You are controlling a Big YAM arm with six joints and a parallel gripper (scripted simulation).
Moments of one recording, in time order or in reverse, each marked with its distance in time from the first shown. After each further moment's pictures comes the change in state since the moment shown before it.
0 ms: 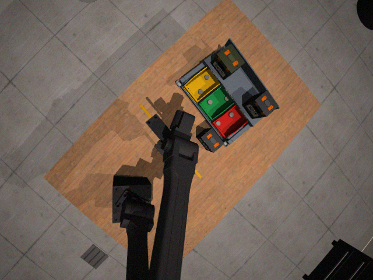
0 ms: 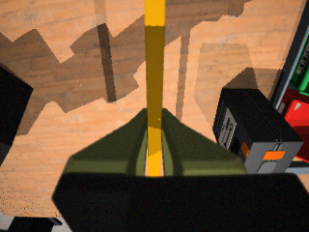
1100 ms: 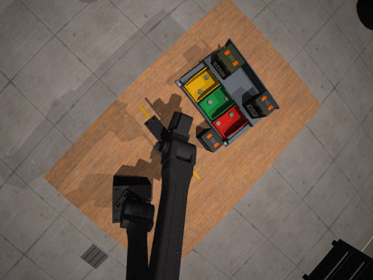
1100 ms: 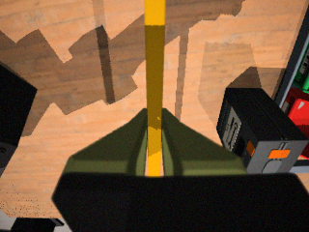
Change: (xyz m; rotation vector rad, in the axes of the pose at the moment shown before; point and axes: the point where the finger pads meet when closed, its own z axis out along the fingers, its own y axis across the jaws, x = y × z) arm 0.000 0.007 -0.001 0.002 -0.001 0.008
